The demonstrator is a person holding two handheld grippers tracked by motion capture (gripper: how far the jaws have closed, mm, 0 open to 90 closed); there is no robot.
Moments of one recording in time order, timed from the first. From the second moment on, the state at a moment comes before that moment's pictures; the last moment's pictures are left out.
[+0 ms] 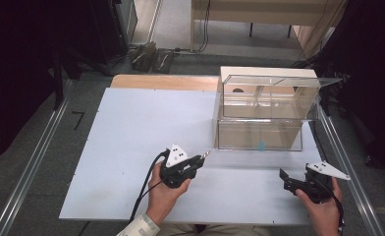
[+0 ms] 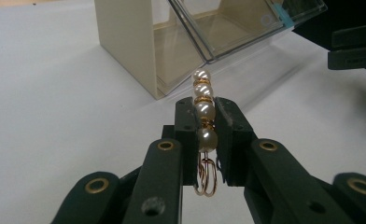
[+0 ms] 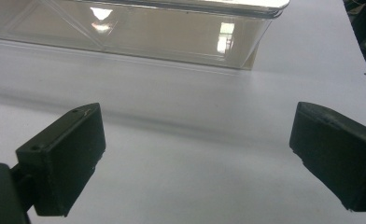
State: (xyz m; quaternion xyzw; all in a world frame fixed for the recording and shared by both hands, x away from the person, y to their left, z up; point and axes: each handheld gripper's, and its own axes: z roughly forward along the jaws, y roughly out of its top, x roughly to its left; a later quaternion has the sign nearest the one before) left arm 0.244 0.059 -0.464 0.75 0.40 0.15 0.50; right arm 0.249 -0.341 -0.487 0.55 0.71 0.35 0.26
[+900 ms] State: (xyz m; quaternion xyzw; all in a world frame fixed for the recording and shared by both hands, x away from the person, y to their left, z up) left arm 0.243 0.062 -0.429 0.73 0.39 0.16 0.53; right arm 0.249 -0.341 -0.487 0.55 0.71 0.35 0.26
